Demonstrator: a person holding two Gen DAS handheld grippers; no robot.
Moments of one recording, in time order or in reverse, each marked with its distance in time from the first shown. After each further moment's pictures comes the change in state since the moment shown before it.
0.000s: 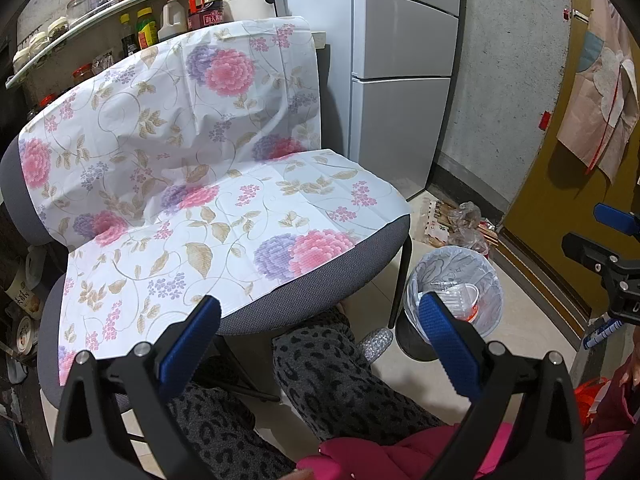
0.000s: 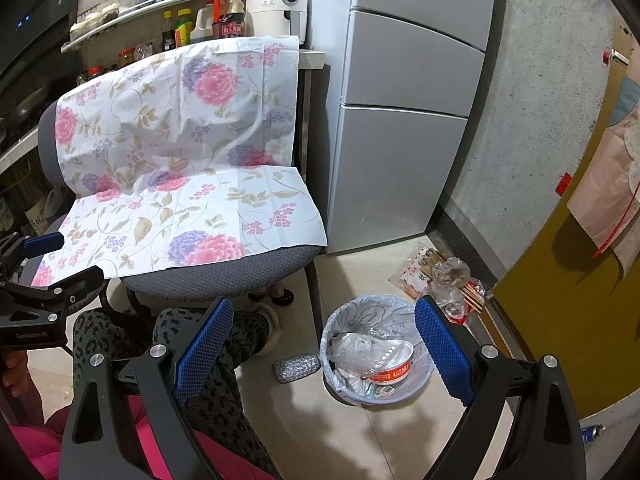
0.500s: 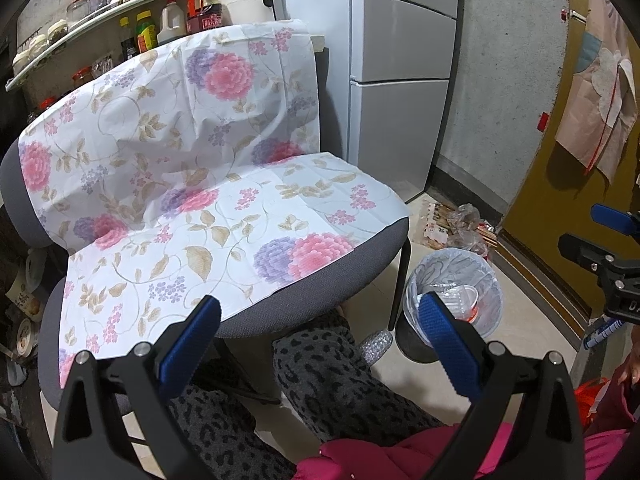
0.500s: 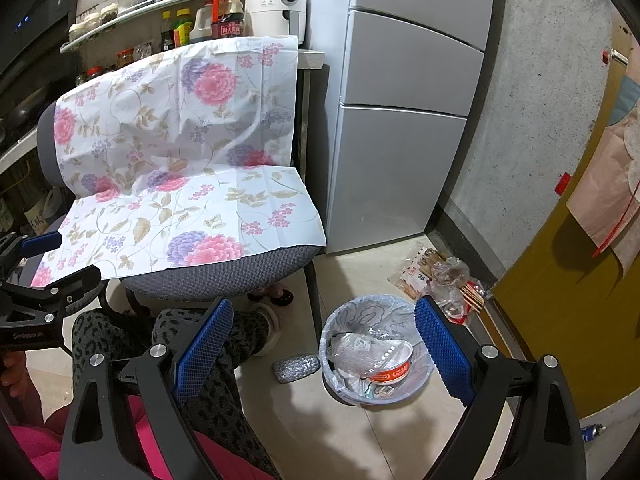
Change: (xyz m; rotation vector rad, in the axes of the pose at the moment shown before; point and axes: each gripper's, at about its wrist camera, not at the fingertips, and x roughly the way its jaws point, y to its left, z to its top) left arm -0.005 -0.002 0.002 -0.006 -0.020 0.002; right arm 0.000 0.000 0.001 -0.001 0.001 0.001
